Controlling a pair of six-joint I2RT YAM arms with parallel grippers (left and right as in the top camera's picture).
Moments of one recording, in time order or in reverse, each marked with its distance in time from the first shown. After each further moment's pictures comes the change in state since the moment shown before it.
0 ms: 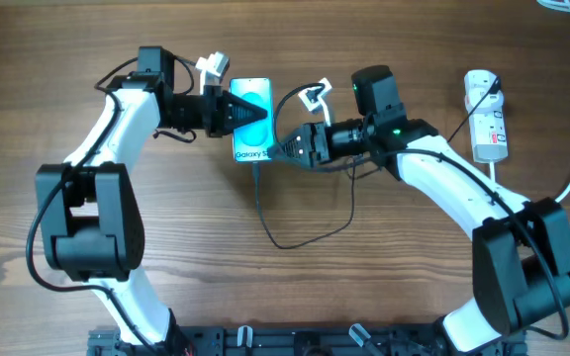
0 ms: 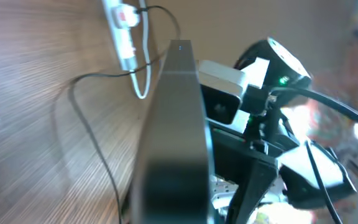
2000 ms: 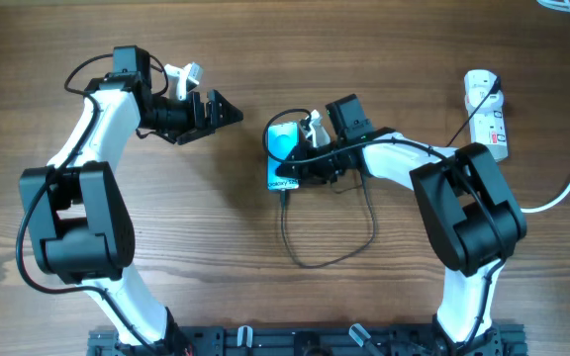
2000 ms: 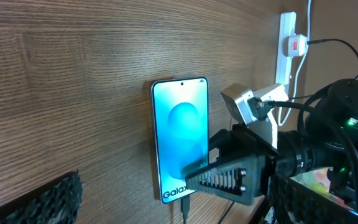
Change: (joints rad) left arm 0.094 0.000 0.000 0.023 -0.606 -0.068; right arm 0.032 0.323 0.017 -0.044 0.331 0.095
